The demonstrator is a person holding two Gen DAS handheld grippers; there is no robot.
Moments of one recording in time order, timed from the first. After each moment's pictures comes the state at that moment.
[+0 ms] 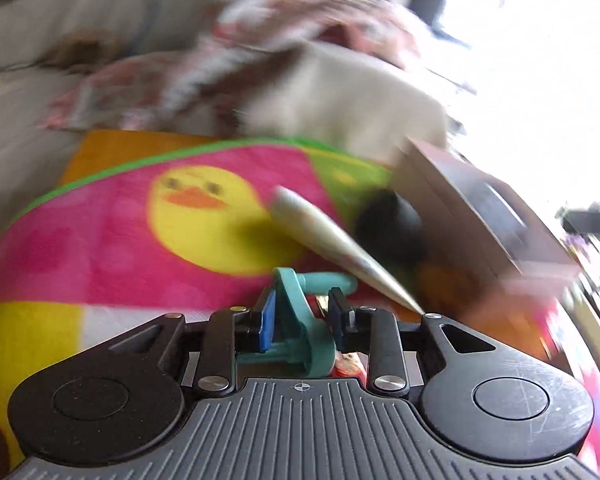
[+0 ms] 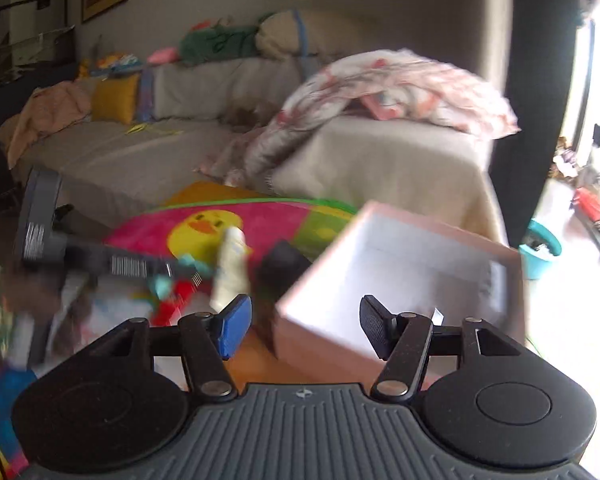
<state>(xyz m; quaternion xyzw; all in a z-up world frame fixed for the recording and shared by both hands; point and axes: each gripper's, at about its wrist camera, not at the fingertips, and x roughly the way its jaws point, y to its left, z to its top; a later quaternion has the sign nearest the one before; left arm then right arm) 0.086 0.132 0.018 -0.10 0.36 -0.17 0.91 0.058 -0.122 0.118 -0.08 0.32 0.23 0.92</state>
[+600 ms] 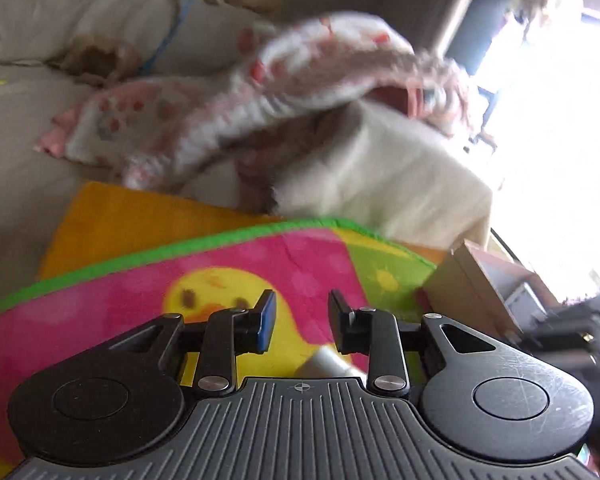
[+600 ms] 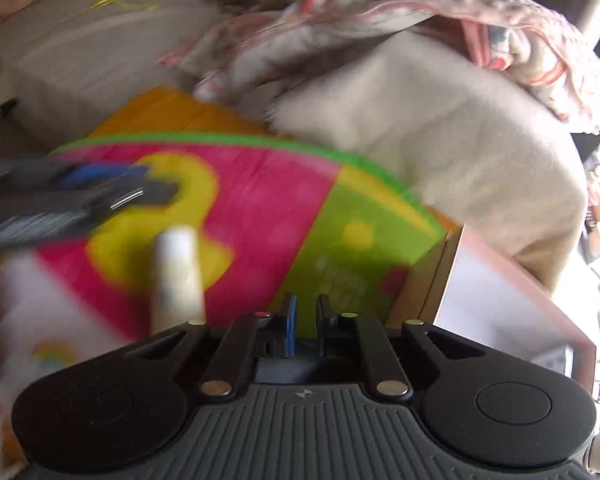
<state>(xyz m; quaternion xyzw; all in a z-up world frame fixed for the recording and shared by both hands) 0.177 0.154 0.027 -0.17 0.33 -0.13 0.92 0.176 -0.003 0.065 -0.21 0.45 0.17 0.85</state>
